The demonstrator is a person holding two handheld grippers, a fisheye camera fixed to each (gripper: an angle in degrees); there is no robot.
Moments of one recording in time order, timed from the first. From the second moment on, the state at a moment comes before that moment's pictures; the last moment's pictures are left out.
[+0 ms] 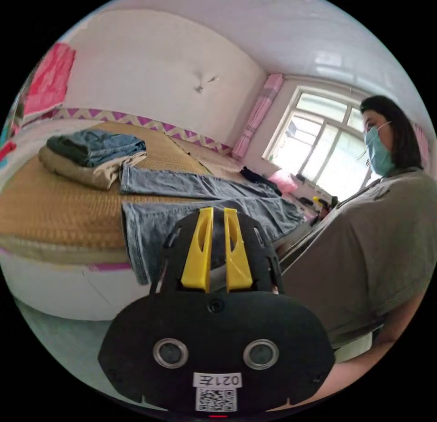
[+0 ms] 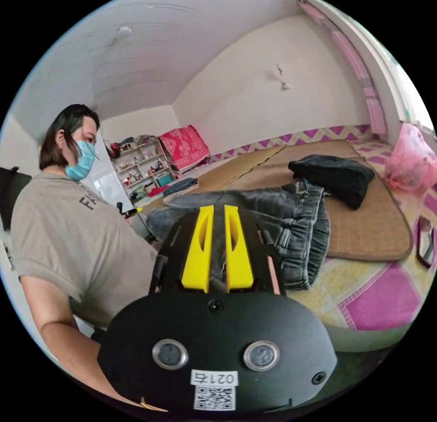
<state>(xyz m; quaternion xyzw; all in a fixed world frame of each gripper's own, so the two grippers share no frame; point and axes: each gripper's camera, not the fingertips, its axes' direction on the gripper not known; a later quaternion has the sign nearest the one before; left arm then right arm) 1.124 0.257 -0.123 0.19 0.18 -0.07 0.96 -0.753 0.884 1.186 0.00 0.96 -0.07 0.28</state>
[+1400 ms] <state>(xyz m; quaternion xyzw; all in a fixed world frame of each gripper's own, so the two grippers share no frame) 1.035 -0.287 0.239 -0.15 0.08 0.09 0.98 -0.522 0.484 0.624 -0.43 0.81 0.39 -0.01</state>
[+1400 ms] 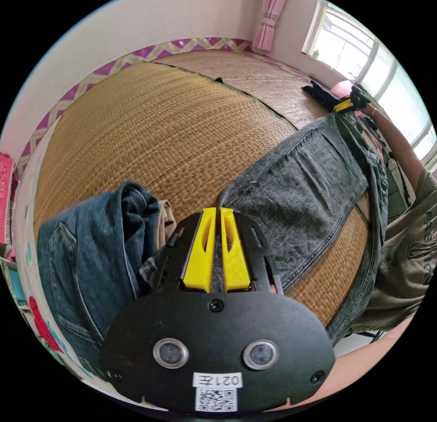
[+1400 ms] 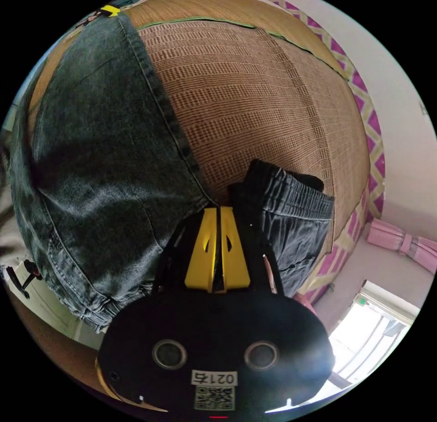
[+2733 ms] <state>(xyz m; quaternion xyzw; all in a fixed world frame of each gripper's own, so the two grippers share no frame) 1.174 0.030 0.046 -0.20 -0.14 0.21 0.95 -0.523 0.704 1.132 -0.56 0.79 0.19 -0.16</state>
